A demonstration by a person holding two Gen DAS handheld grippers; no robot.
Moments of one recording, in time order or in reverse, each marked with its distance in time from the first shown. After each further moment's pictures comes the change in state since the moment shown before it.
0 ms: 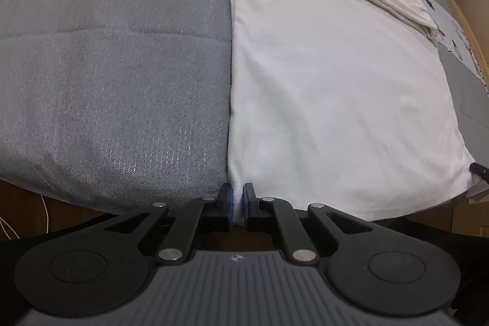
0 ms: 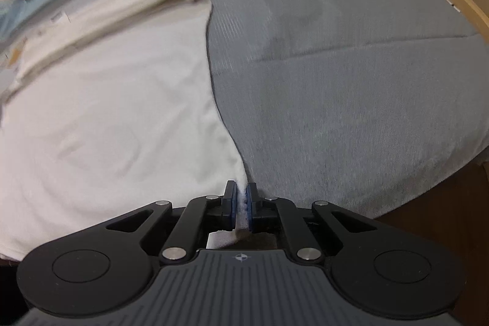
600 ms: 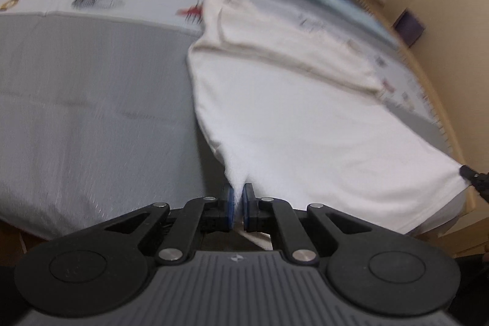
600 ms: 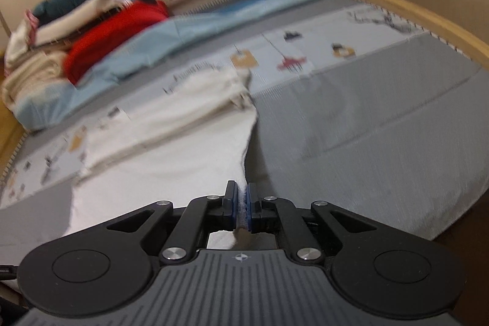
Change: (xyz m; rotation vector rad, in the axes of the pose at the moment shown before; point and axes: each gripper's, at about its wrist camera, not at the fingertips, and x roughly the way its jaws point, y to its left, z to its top) left arm -0.076 -0.010 0.003 -0.001 -0.288 -0.156; right arm -0.094 0.002 0.017 0.076 -0.319 0.203
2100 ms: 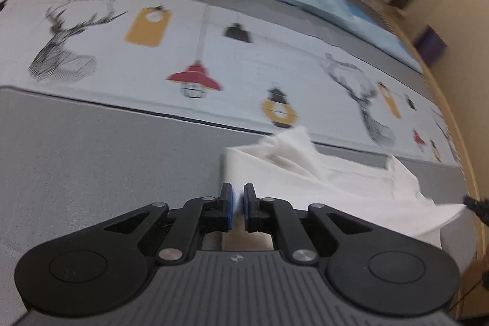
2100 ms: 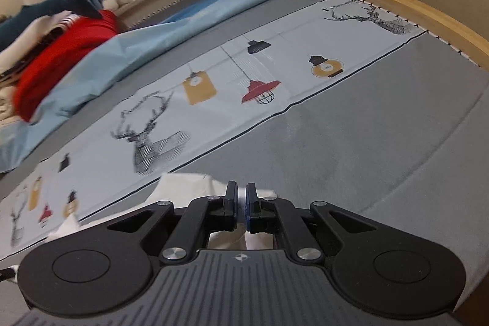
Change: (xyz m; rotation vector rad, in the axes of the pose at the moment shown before) left arm 0.119 0.025 0.171 -0.039 0.031 0.063; right arm 0.148 -0.039 0.101 0.093 0.048 -0.199
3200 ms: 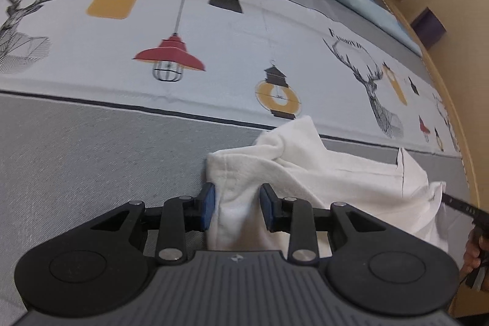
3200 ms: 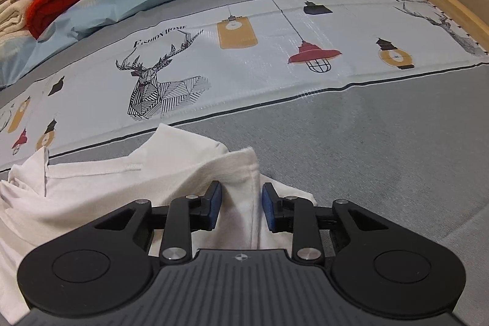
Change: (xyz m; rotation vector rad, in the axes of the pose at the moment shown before) left arm 0.074 -0.008 0.017 0.061 0.101 -0.064; right arm 0.082 0.033 -0.019 -0.249 0.142 0.094
